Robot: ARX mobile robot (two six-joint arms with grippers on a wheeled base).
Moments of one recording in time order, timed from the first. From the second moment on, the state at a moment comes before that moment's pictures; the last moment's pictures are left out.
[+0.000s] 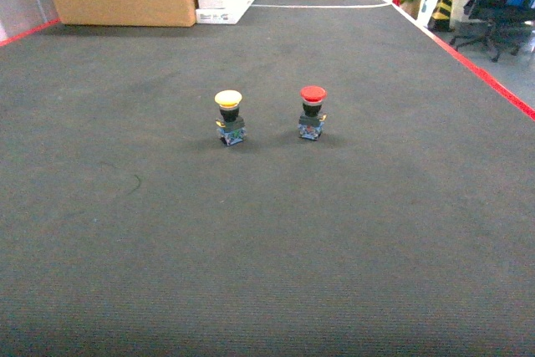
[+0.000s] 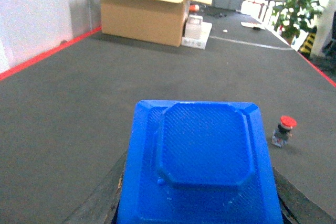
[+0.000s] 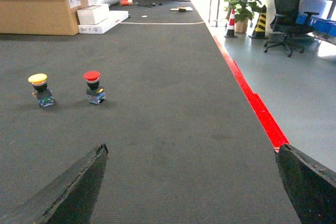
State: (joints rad) left arm -0.63 0.35 0.33 0.00 -0.75 -0.11; right arm 0.00 0.01 0.01 0.00 0.00 0.00
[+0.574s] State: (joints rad) left arm -0.63 0.35 0.33 -0.01 -0.75 -0.14; right arm 0.00 0.01 0.01 -0.01 0.00 0.00
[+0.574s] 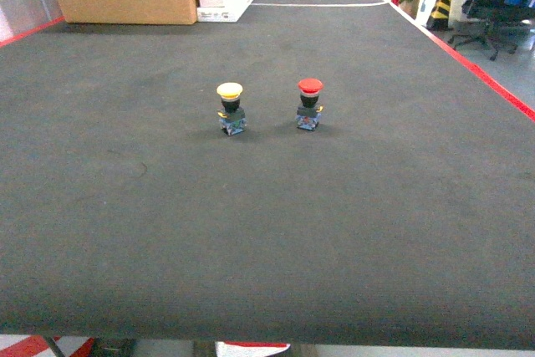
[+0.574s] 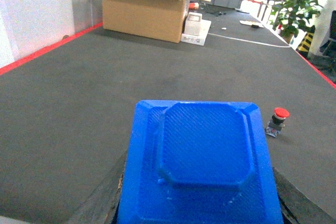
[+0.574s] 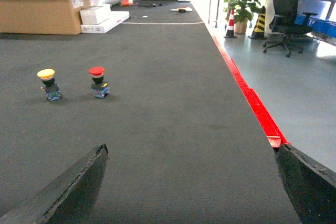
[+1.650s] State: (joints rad) left arm -0.63 0.35 0.33 -0.01 -0.76 -0.15; right arm 0.00 0.01 0.01 0.00 0.00 0.00
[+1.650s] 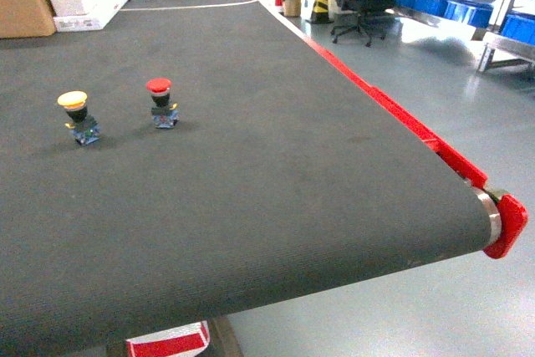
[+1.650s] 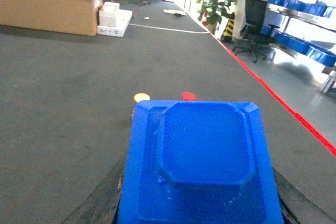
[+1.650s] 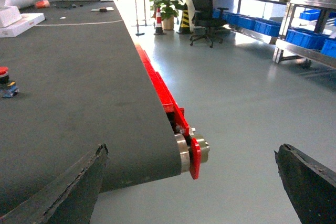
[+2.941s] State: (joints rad) left arm -0.63 0.35 0.33 -0.01 -0.75 -0.15; right arm 0.00 0.01 0.01 0.00 0.00 0.00
